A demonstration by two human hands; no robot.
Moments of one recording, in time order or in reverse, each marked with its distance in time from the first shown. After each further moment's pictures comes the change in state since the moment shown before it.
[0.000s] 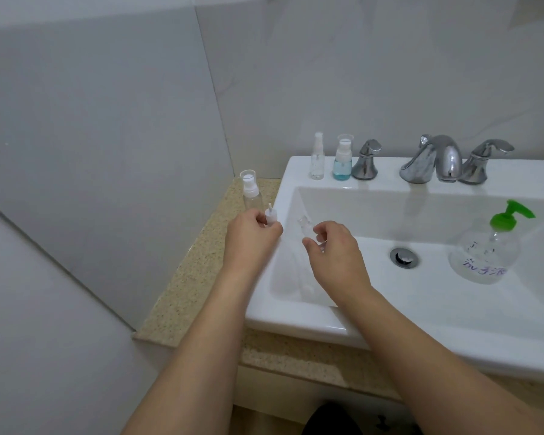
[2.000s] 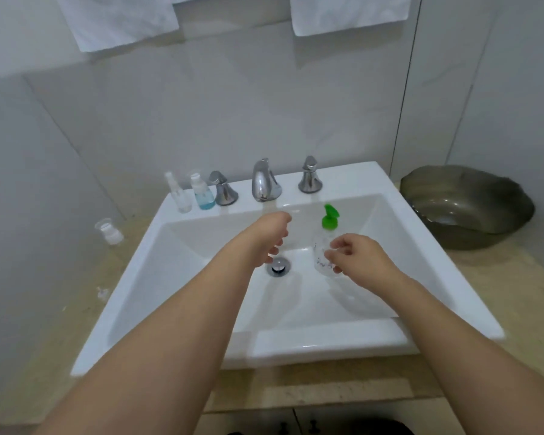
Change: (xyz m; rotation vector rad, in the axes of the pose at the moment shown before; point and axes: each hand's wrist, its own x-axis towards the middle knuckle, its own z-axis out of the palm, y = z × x) left_hand -0.060 0.203 0.178 -0.040 -0.762 -0.352; right_hand -0.001 0.171 -0.243 0.101 -0.064 0.305
